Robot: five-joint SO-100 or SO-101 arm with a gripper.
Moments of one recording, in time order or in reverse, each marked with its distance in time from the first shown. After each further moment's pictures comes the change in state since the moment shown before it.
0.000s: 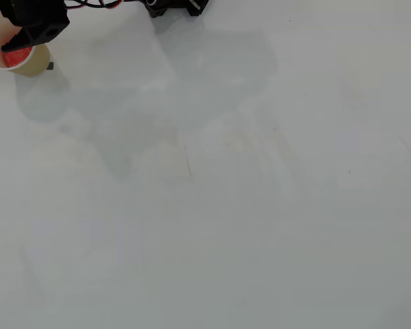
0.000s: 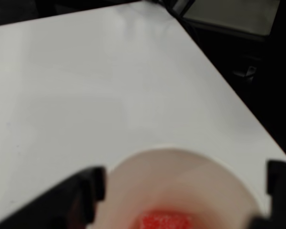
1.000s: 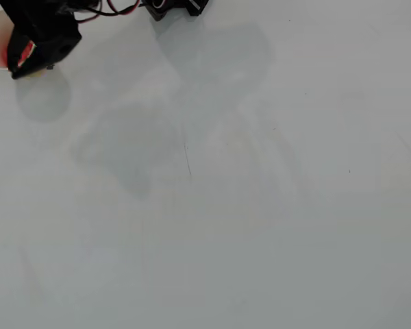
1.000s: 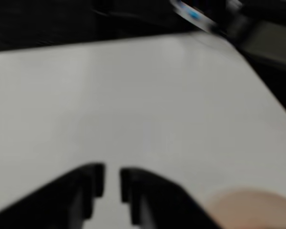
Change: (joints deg) arm -13.7 4.6 0.1 -3.3 5.9
